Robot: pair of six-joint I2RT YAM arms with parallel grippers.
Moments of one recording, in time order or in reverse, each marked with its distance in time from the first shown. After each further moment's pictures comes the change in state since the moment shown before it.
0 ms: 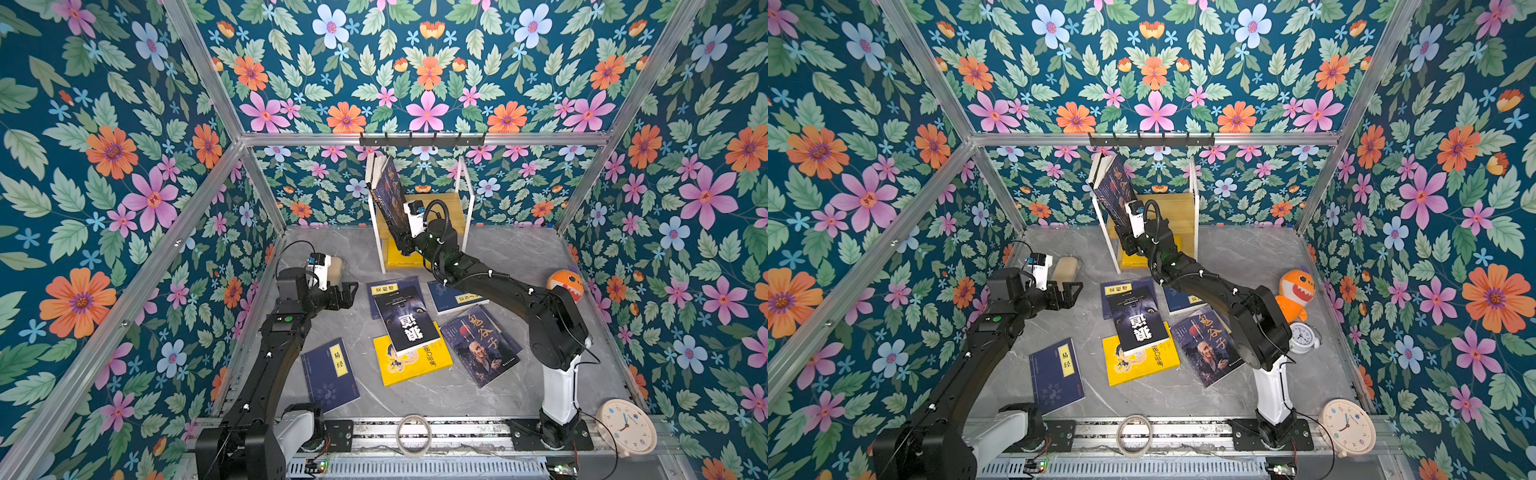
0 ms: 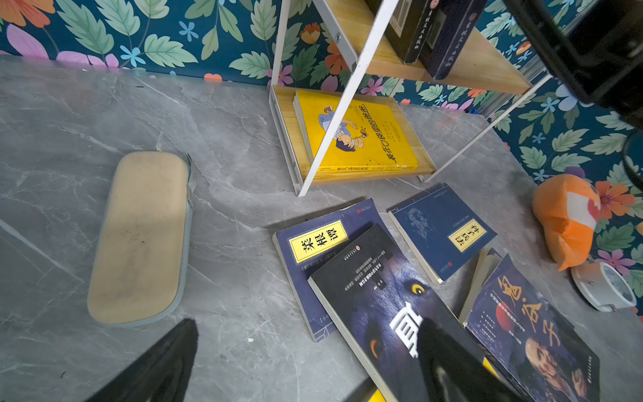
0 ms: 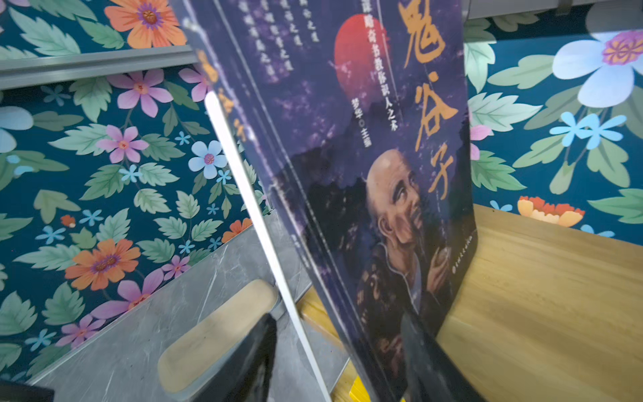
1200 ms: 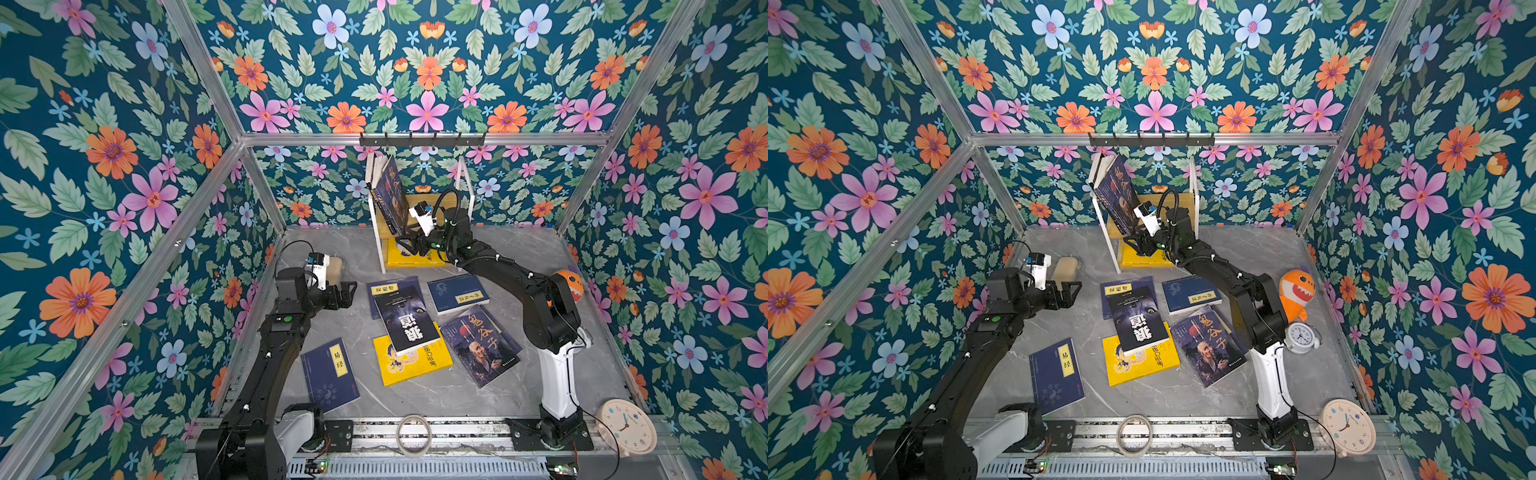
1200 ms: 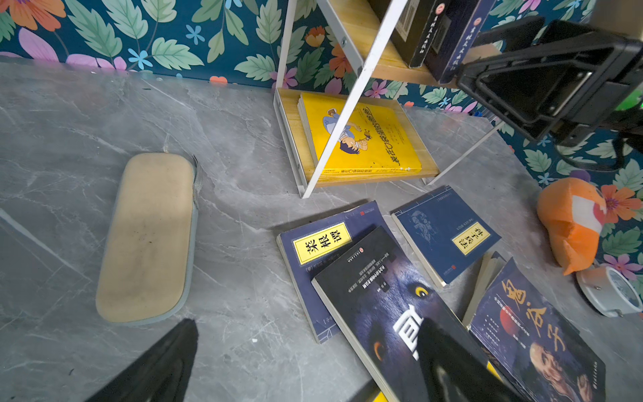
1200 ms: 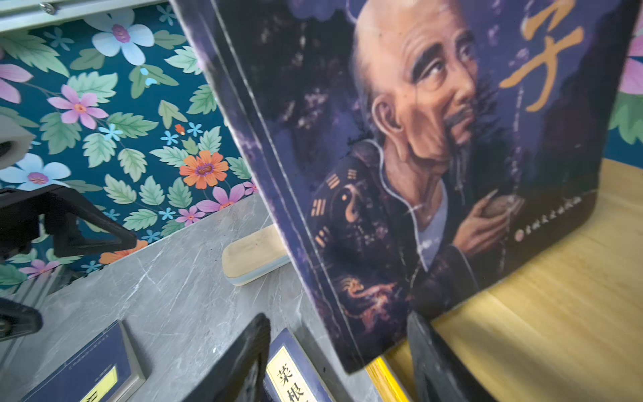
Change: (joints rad) left arm 0.008 -0.004 0.002 0.000 -0.006 0.000; right arm -0.182 0.156 0.159 -0.183 -0.568 -0.077
